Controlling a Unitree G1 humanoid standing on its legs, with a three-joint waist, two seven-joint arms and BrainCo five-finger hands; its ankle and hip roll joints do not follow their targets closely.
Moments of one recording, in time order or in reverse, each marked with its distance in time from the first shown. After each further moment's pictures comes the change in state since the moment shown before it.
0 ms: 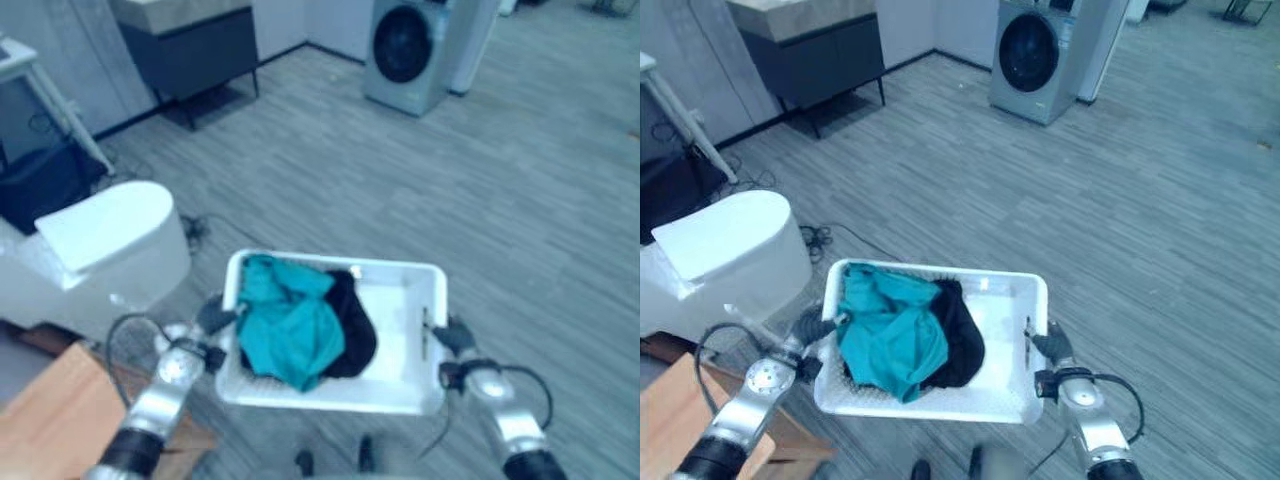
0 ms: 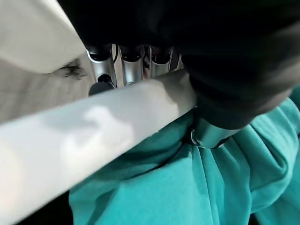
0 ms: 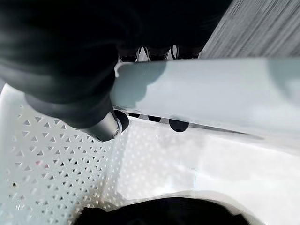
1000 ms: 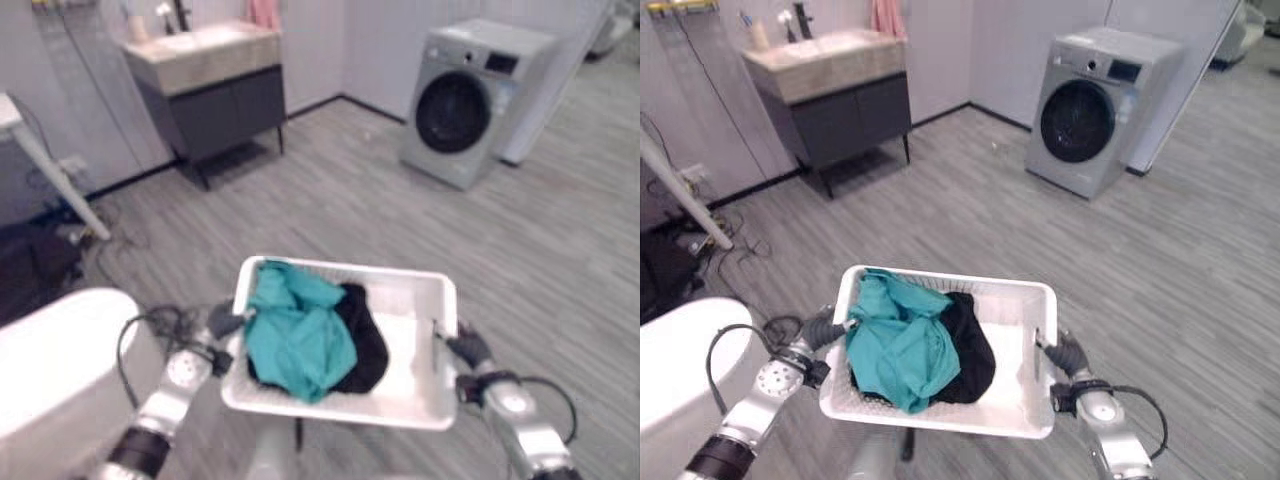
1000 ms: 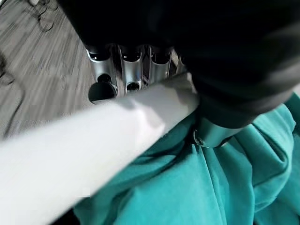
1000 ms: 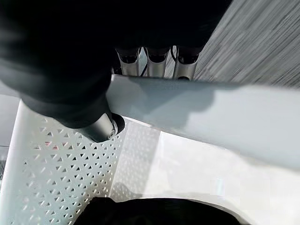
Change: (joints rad) left arm 0.101 0.009 -0.007 0.029 0.018 -0.001 -0.018; right arm 0.042 -0.053 0.053 0.008 0.009 -0.016 0.034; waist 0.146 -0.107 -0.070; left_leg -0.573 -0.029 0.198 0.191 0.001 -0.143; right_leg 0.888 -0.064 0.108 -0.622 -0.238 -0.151
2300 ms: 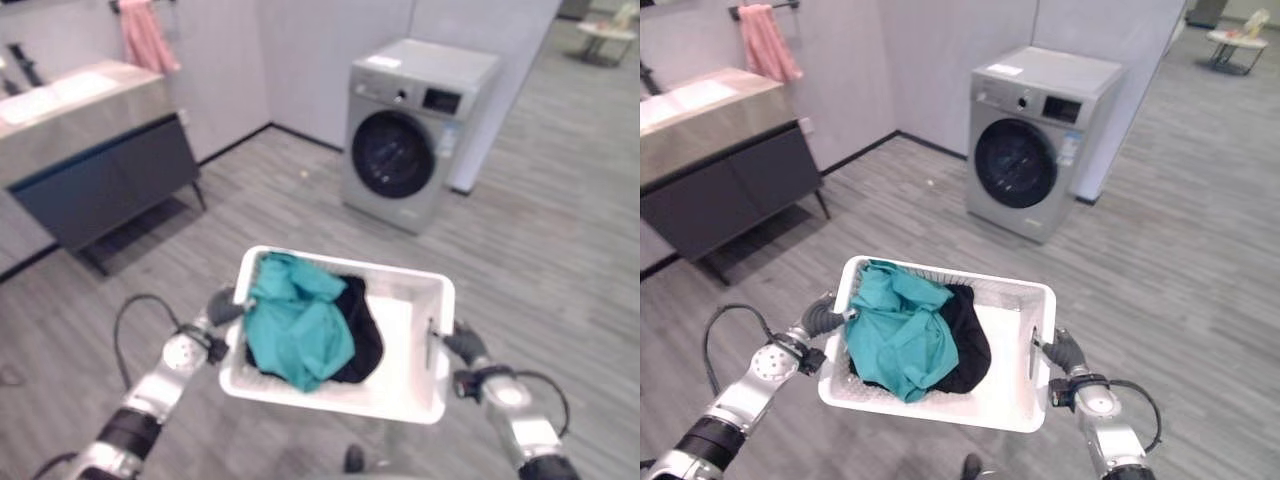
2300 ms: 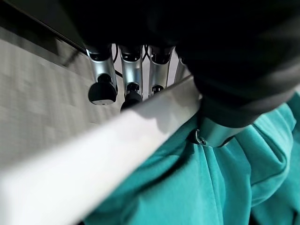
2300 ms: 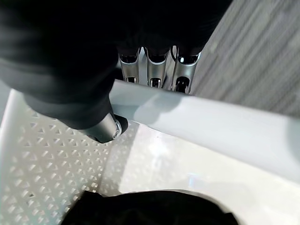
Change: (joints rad) left arm -0.076 0.086 -0.060 -0.034 -0.021 -0.016 -0.024; right arm -0.054 0.015 -0.037 0.088 0.002 -0.010 0.051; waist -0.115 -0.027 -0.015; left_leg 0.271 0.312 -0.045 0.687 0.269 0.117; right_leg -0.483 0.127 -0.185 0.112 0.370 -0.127
